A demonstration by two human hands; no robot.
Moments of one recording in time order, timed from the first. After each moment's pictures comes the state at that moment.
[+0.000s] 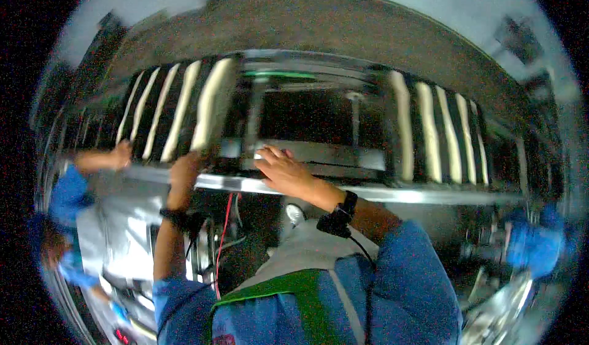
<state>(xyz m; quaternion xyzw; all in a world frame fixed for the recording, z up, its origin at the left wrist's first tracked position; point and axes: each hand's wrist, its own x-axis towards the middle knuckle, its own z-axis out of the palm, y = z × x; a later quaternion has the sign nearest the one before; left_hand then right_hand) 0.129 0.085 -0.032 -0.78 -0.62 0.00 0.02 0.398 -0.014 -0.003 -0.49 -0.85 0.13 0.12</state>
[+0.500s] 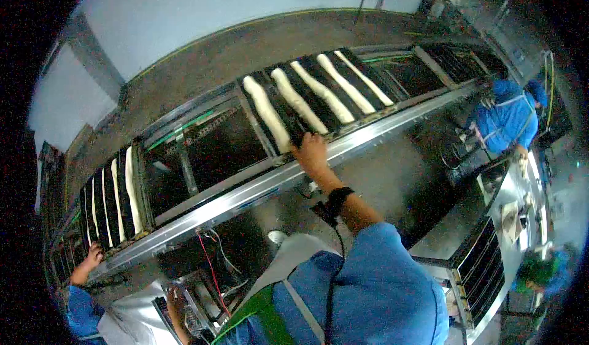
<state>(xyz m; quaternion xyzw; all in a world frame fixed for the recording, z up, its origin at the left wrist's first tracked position) -0.022 -0.016 -0.070 -0.75 -0.59 -0.12 -0.29 0.572 -0.053 -0.060 -0.90 -0.39 -0.07 0.17</state>
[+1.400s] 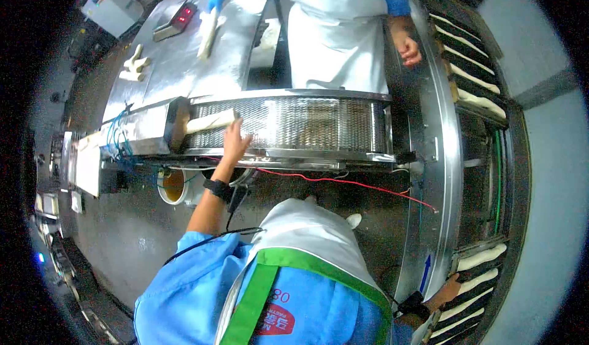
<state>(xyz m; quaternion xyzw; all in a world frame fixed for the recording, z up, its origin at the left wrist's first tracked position) -0.007 -0.449 -0.120 -0.18 -0.96 -0.21 0.00 0.611 -0.046 -0.070 -0.80 -0.60 -0.03 -0.01</state>
